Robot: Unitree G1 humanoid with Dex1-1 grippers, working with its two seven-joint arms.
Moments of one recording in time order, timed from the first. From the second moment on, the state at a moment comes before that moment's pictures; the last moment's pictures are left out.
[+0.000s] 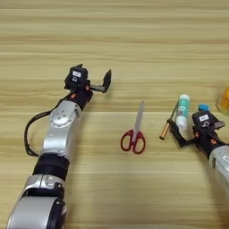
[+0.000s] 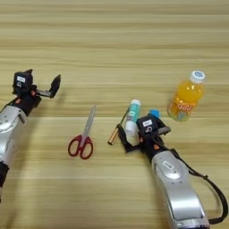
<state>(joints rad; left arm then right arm) -0.41 0.09 0.06 0.50 -0.13 -0.17 -0.29 0.09 -0.21 0.07 -0.13 -0.01 0.22 0.21</state>
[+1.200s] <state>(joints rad) -0.41 0.09 0.06 0.50 -0.13 -0.17 -0.29 0.10 -0.22 0.03 -0.14 0.00 0.23 0.21</state>
